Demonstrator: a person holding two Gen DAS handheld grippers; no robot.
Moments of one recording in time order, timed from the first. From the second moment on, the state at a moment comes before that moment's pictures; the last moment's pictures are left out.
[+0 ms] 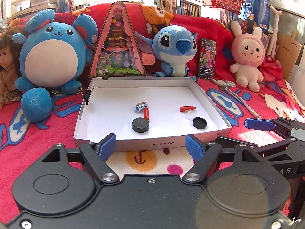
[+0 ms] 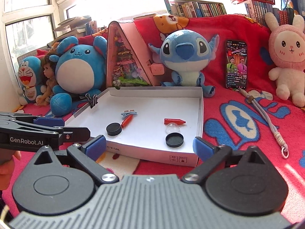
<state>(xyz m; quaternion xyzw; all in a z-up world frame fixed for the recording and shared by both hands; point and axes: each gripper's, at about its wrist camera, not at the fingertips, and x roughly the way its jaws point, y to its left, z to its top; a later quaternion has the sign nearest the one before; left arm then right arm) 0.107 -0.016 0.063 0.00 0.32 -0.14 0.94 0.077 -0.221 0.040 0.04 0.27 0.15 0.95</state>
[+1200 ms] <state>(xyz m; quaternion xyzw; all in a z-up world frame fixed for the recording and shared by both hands) -0.004 0.026 0.024 0.02 0.28 -0.07 0.96 -0.009 -0.204 -0.001 -0.04 0.26 0.15 0.95</state>
